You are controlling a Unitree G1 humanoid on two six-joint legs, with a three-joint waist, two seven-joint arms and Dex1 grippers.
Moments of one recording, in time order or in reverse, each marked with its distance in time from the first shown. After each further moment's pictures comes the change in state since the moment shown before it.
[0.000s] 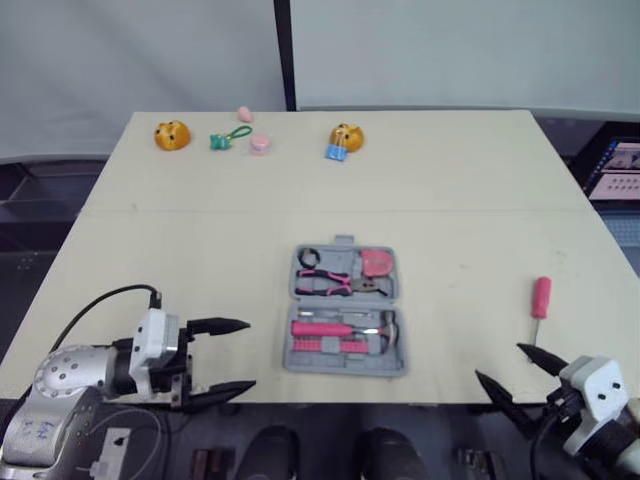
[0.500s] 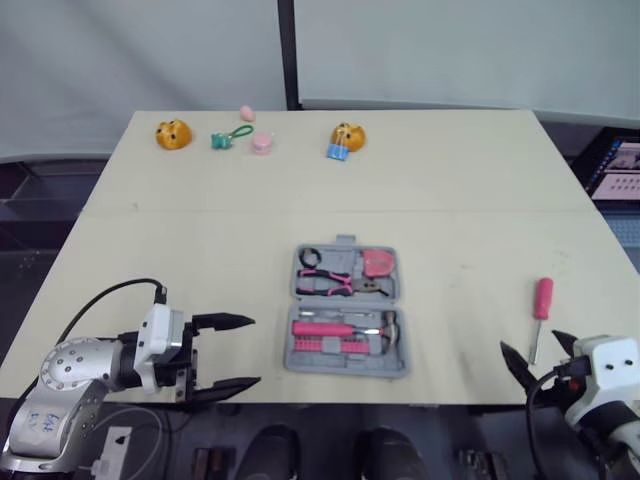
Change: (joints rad) left arm -0.022 0.000 -0.014 0.007 0.002 -0.008 -0.003; right arm -0.154 0.017 -0.036 0.006 -0.027 0.217 -0.236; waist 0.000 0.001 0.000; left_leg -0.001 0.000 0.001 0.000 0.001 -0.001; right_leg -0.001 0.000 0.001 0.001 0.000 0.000
